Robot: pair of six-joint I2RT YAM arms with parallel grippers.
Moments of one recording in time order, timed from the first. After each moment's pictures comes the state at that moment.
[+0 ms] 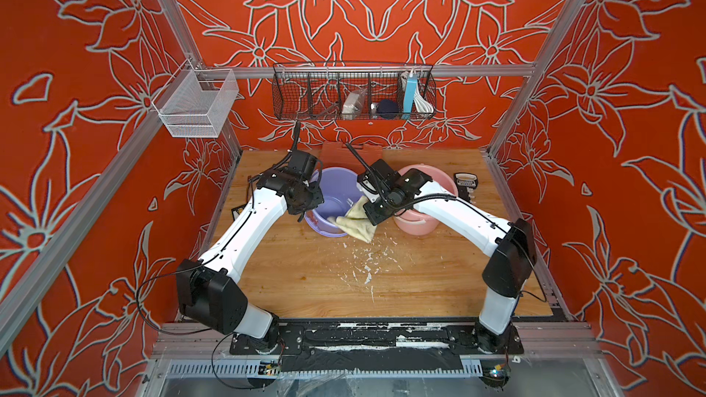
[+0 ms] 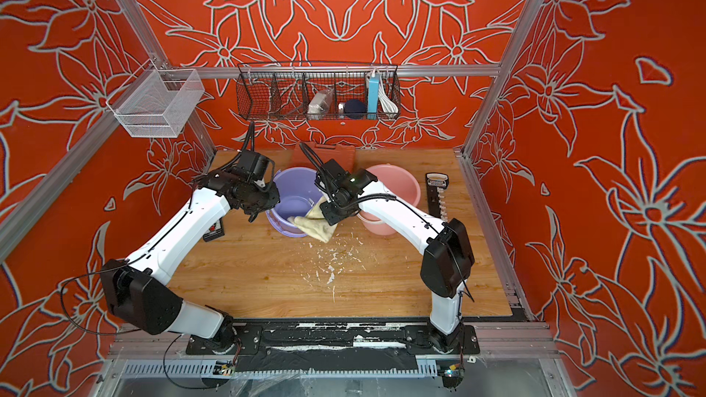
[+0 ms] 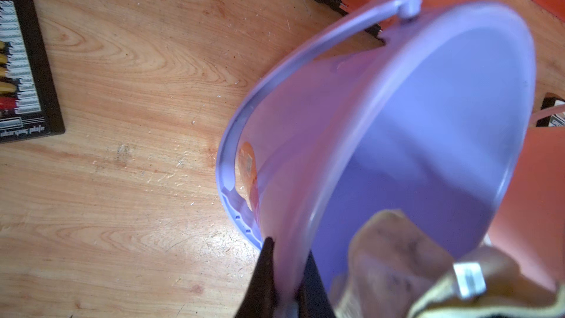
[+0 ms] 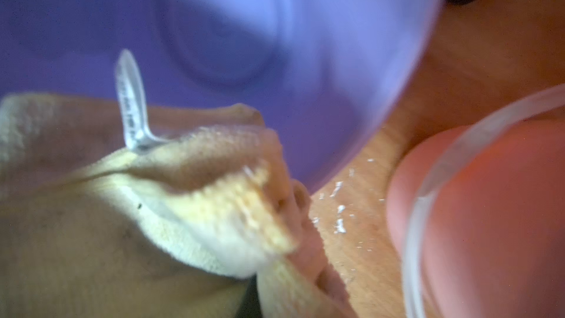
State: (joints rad) left arm -0.29 1.47 1.43 -1.02 -0.04 -0.66; right arm 0.82 1.81 1.70 -1.04 -0.12 0.16
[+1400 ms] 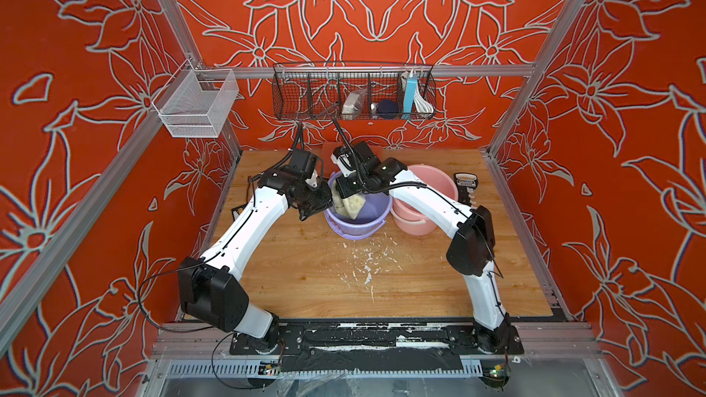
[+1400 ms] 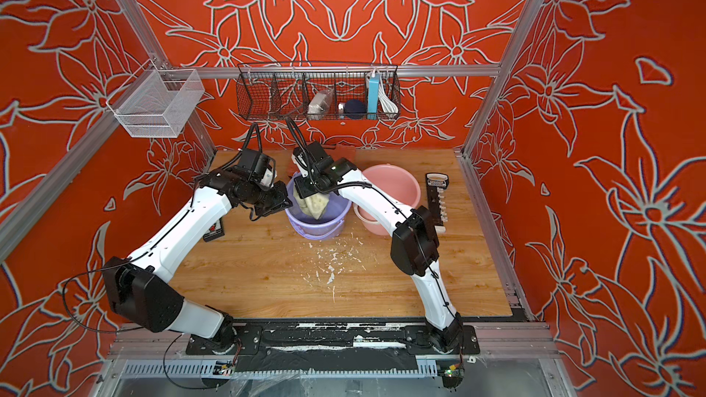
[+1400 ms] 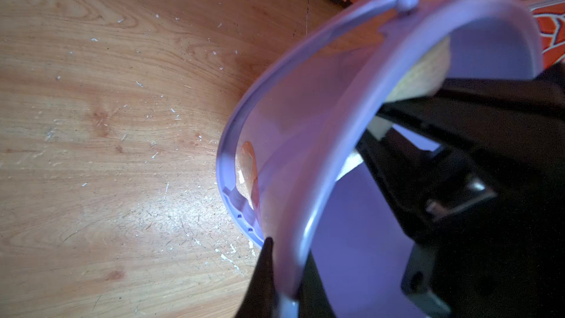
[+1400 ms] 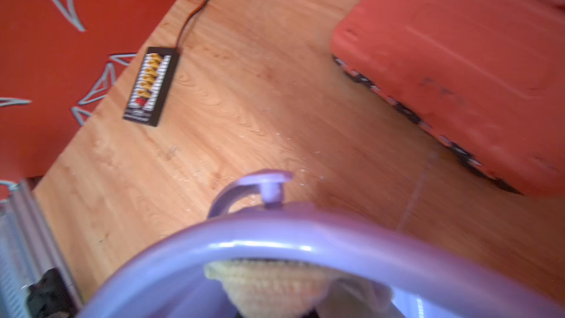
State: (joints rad) left arm -0.29 1.48 1.43 -0.99 0.28 -0.69; right arm 0.80 2.14 2.10 -0.77 -0.22 0.21
